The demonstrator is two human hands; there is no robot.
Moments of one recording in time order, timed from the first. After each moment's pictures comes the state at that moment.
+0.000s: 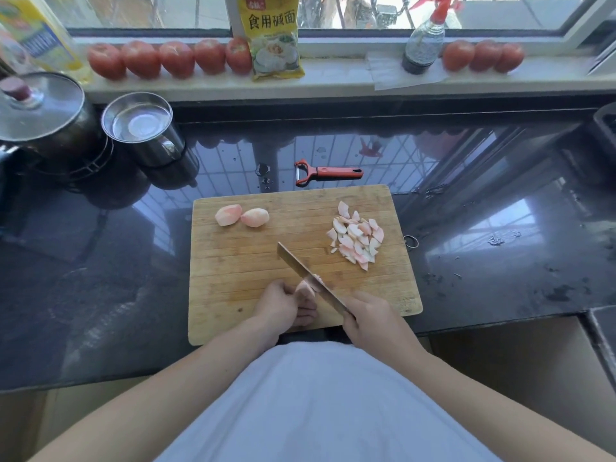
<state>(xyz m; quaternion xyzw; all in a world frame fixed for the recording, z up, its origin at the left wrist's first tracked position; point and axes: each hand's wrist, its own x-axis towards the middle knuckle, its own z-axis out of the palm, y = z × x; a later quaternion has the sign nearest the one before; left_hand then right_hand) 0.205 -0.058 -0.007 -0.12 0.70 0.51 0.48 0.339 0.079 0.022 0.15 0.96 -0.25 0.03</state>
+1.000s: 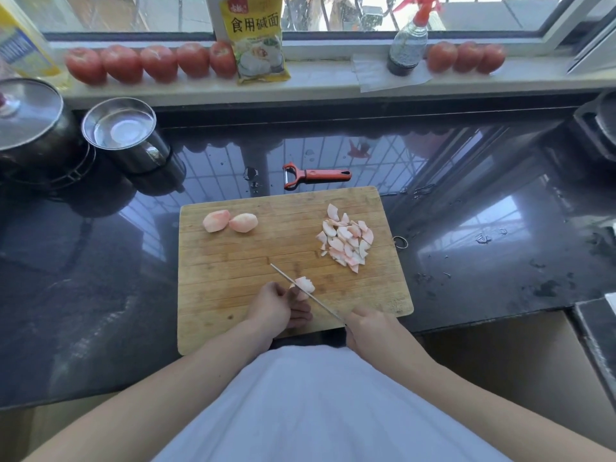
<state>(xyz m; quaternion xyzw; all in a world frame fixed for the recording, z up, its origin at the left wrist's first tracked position) 0.204 -0.048 -0.002 -0.13 0.69 0.52 0.48 0.355 0.085 0.020 0.12 0.98 -0.16 0.09</state>
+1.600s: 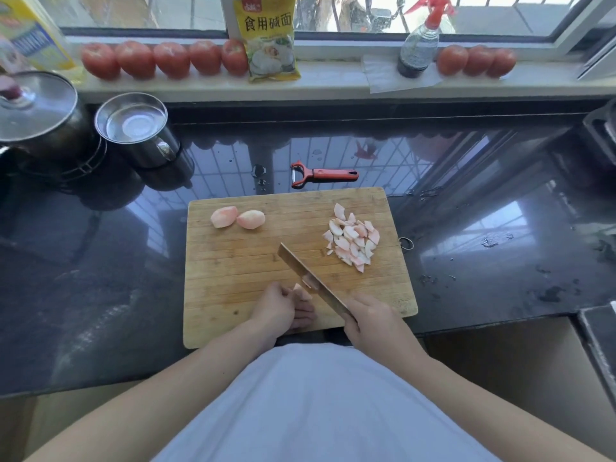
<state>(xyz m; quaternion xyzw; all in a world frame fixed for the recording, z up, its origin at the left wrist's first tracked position) 0.206 -0.053 -0.008 -0.13 0.70 0.51 0.48 0.344 0.083 0.021 0.16 0.96 -0.23 0.05</state>
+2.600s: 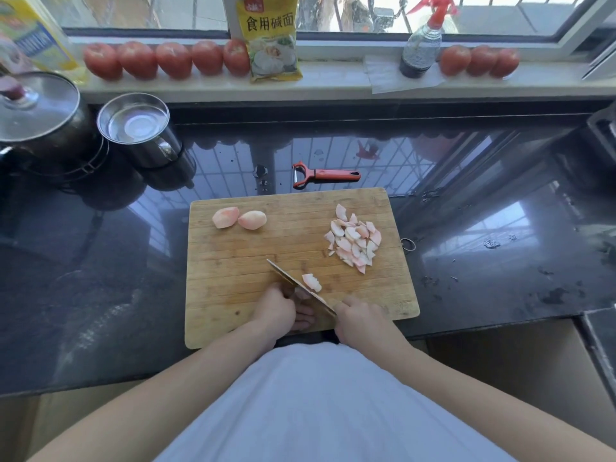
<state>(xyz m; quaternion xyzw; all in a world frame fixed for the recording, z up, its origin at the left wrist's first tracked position) 0.206 -0.049 -0.010 -0.12 0.72 0.48 0.48 0.326 0.074 0.006 0.14 0.97 -0.15 0.14</state>
